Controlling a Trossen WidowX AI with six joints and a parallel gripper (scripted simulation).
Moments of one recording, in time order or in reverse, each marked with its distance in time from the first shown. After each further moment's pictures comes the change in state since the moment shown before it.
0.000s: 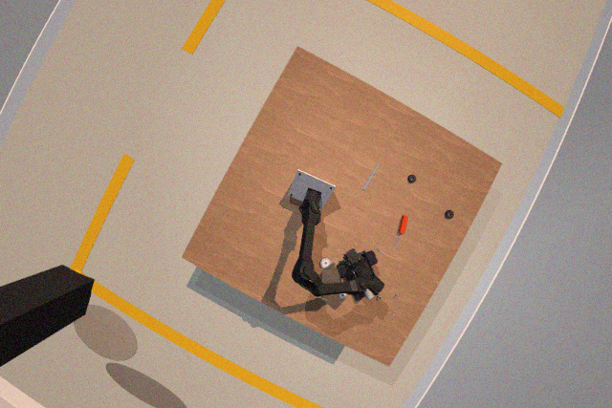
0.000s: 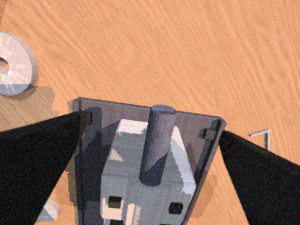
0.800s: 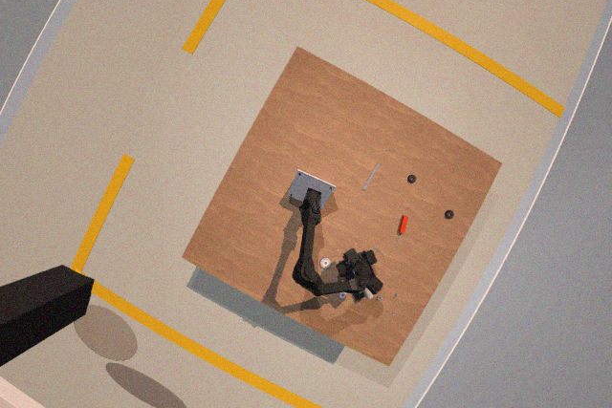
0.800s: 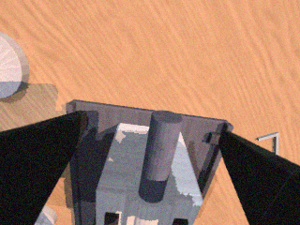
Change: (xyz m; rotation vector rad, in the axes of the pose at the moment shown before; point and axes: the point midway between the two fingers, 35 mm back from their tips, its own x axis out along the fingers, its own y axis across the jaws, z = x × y) arm 0.013 0.000 -0.002 0.005 0.005 -0.001
